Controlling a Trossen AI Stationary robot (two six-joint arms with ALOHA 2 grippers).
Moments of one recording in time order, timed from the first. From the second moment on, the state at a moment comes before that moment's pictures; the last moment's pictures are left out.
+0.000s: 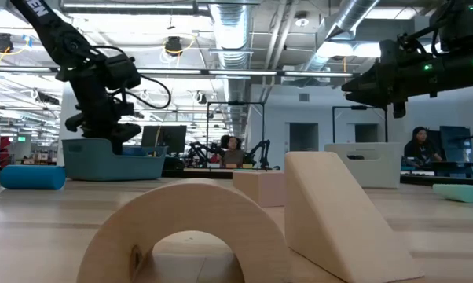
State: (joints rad) left arm 0.82 1.24 0.52 -0.26 -0.37 -0.21; right arm -0.22 0.69 0.06 0.66 0.39 0.31
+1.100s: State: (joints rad) left arm 0.76 1.16 0.52 -0.32 -0.41 -0.10; right arm -0.18 0.69 0.15 0.48 0.40 0.42
